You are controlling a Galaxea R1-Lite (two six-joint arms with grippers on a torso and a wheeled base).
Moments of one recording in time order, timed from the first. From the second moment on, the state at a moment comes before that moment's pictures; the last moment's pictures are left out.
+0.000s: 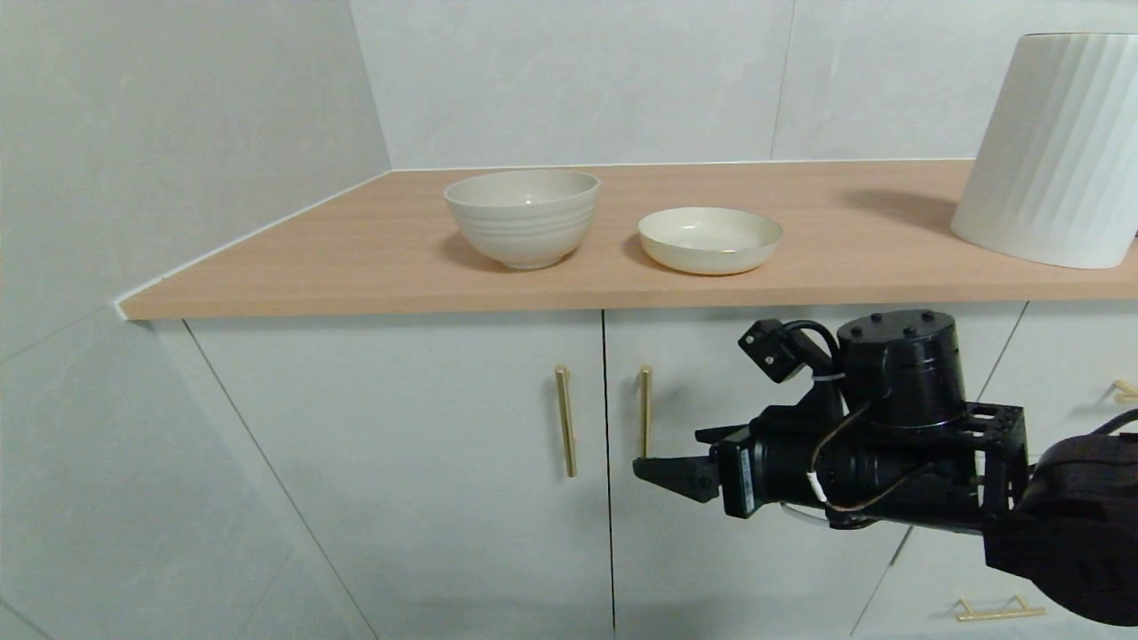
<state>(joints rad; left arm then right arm) 0.00 0.00 0.00 0.00 0.01 0.00 0.69 1.75 -0.79 -0.59 0.23 0.26</state>
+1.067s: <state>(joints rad) 0.00 0.00 0.00 0.00 0.01 0.00 0.72 2.00 -0.79 -1.04 0.11 0.42</state>
